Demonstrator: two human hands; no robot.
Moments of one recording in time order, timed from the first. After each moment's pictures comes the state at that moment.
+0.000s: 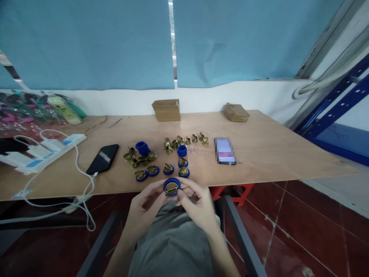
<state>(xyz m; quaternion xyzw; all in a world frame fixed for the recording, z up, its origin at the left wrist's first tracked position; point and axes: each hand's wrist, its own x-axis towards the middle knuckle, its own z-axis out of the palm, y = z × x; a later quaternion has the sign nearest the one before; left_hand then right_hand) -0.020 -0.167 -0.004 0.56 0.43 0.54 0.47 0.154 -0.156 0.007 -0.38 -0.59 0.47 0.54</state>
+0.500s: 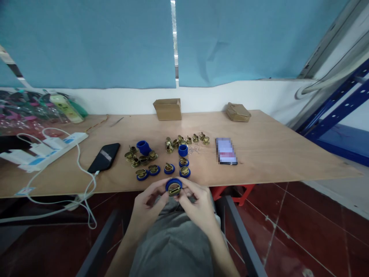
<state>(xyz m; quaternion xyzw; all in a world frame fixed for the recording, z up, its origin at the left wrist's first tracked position) -0.020 -0.160 -0.015 0.60 0.44 0.54 0.40 0.154 -0.153 -0.002 -0.40 -0.65 0.36 0.53</state>
